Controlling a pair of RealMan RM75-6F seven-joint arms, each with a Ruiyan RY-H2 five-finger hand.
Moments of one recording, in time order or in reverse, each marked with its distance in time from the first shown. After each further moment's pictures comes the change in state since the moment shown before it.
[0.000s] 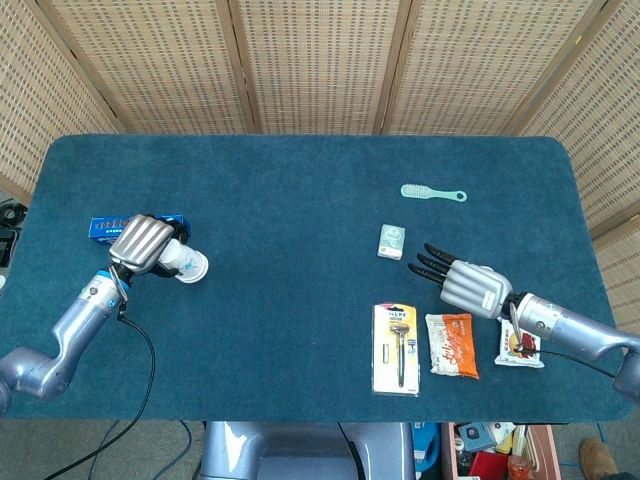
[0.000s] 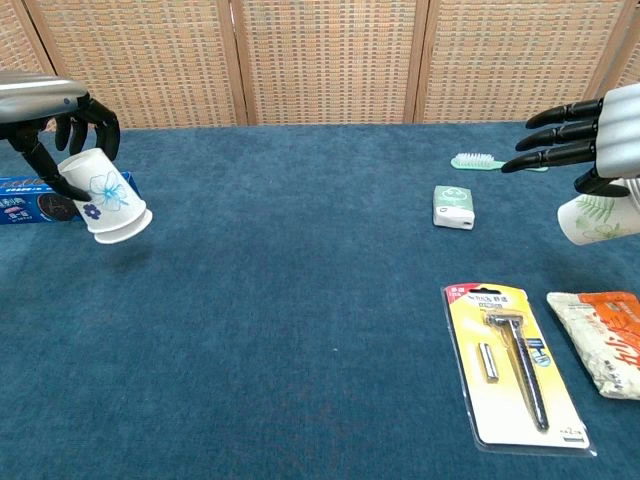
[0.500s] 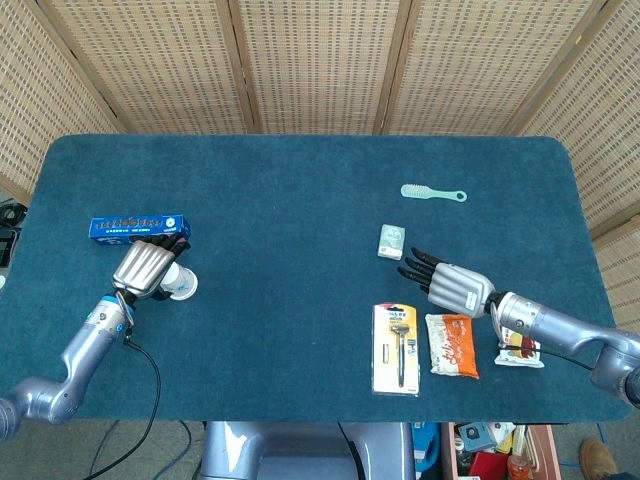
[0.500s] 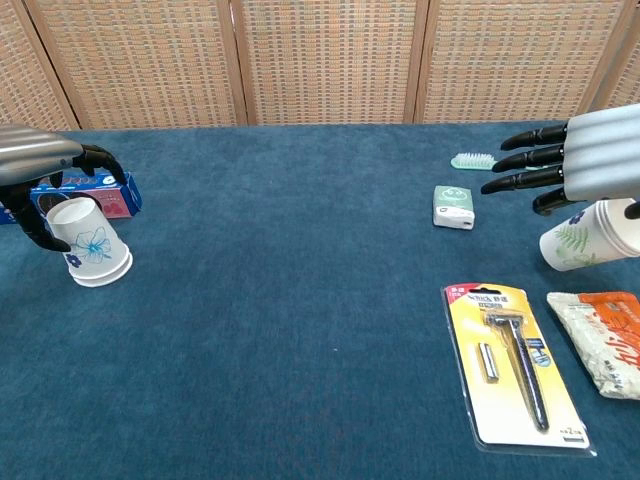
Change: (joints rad) left arm 0.029 -0.038 0.076 -0.098 -0.198 0.040 0.281; right arm 0.033 -0.061 -0.001 0.008 0.028 -0.064 -0.085
